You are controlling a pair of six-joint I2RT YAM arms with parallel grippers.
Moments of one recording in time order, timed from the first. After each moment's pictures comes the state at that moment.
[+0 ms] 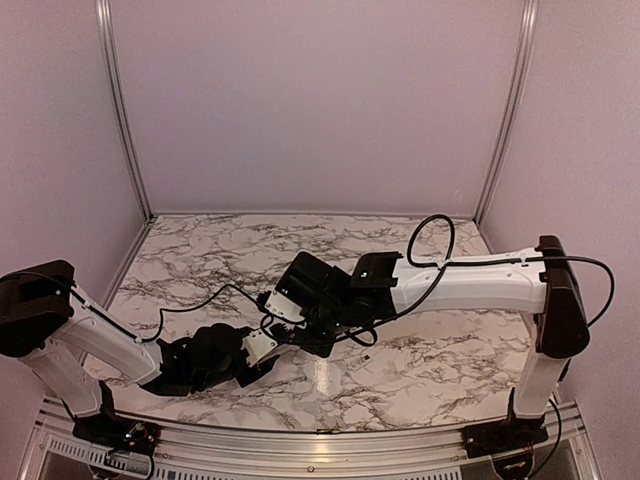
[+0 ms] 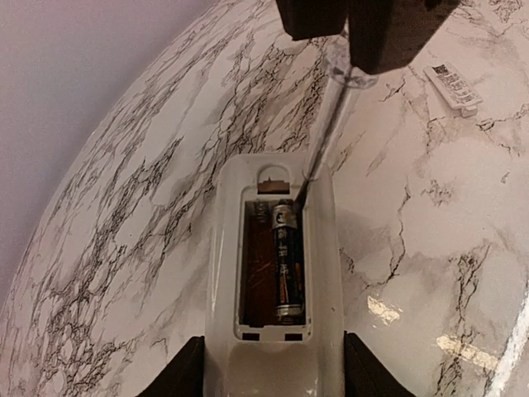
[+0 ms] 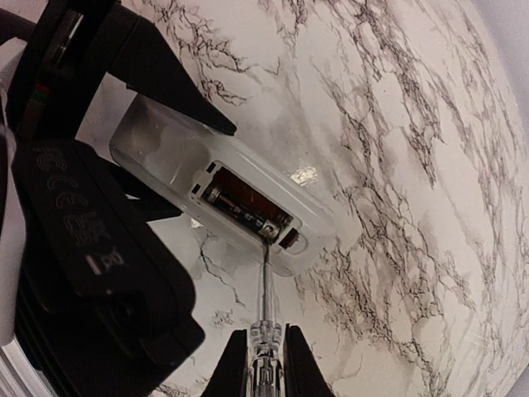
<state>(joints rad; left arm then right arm) -1.15 1.59 0.44 0.60 -0.40 0.26 1.20 1.86 1.52 -0.73 0.24 -0.11</state>
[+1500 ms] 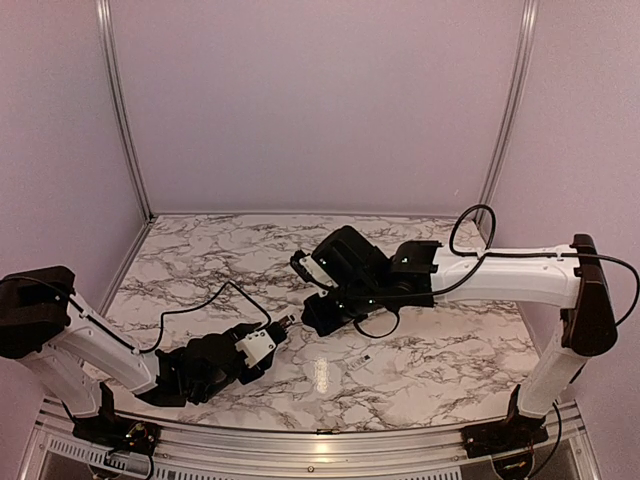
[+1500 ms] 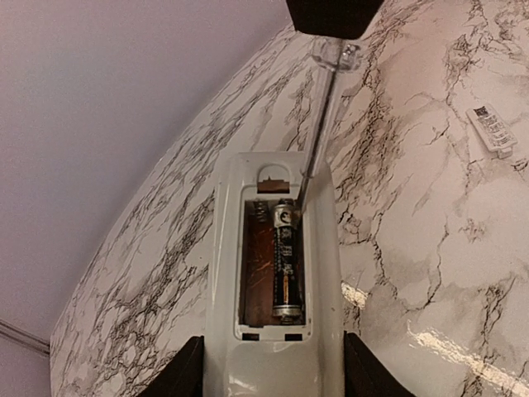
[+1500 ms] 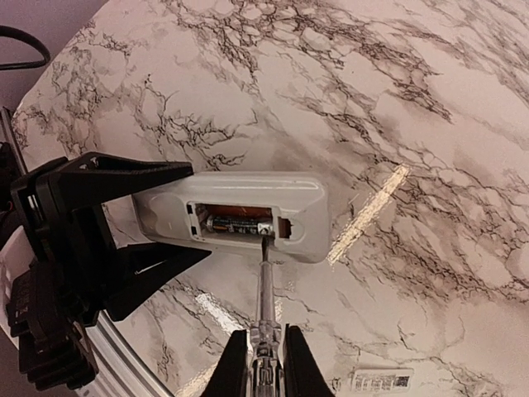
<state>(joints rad) -1.24 1.58 0.39 0.77 -0.63 0.35 1.11 1.69 1.34 -0.53 0.04 0.41</state>
